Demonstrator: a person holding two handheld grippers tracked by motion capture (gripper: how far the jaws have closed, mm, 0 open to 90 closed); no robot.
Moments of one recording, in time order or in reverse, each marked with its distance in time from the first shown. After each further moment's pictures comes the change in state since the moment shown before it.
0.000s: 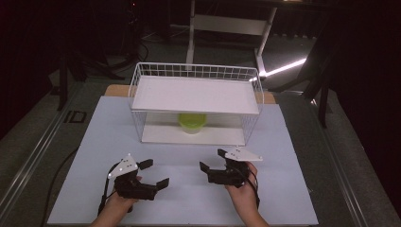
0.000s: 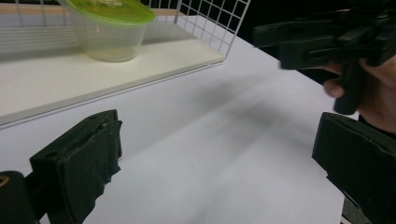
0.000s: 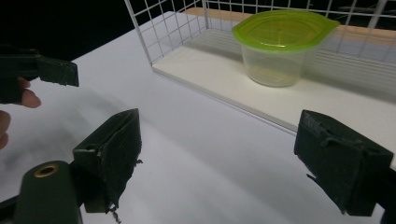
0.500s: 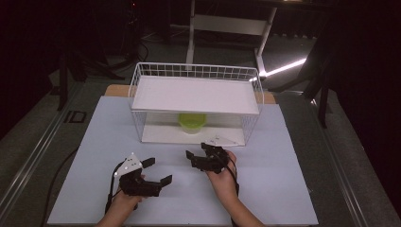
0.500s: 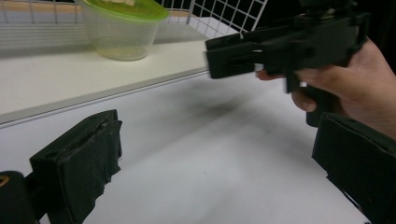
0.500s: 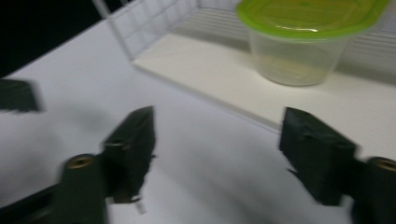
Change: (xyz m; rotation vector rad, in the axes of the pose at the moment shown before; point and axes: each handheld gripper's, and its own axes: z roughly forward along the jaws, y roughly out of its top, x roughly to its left) left arm 0.004 -0.005 0.017 -0.027 0.024 -0.025; right arm 0.002 0.009 0.071 0.088 -0.020 0.046
